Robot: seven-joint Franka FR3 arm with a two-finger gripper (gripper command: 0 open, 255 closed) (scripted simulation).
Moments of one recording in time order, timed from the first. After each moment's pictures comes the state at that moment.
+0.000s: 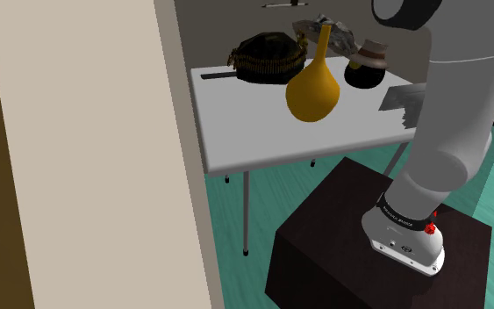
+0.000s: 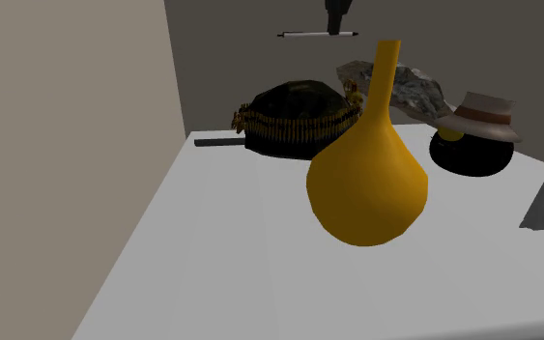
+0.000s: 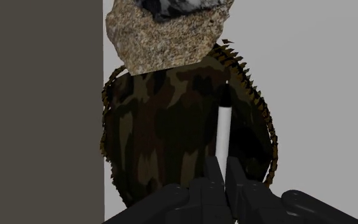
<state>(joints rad) -0.09 0.35 -0.40 -1.01 0.04 1.60 -1.46</state>
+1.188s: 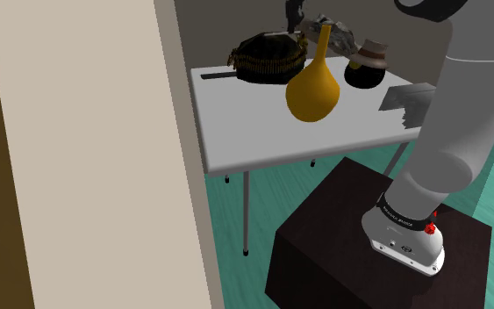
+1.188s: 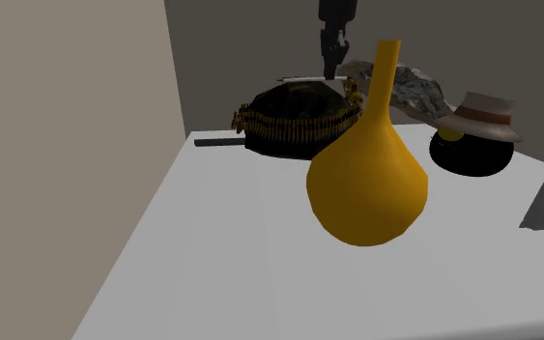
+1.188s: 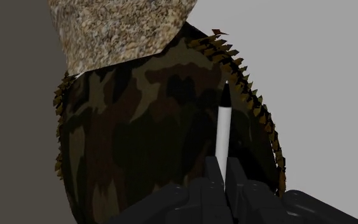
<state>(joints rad) -0.03 0.22 -0.39 -1.44 -0.02 1.91 -1.42</state>
